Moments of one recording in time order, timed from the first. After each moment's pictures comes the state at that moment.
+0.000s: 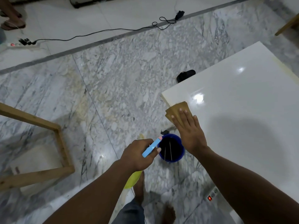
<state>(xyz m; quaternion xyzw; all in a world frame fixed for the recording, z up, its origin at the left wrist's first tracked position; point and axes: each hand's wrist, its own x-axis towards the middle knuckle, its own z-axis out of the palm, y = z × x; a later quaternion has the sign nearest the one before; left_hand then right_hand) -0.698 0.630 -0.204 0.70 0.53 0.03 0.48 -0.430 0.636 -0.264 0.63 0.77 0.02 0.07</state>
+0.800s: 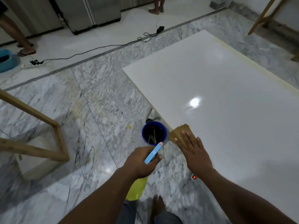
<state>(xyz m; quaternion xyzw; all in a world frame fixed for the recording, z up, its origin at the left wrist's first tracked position) -0.554 0.331 -0.172 0.72 0.51 0.05 0.47 -0.288 0.277 -0.270 0.65 0.76 0.04 0.04</state>
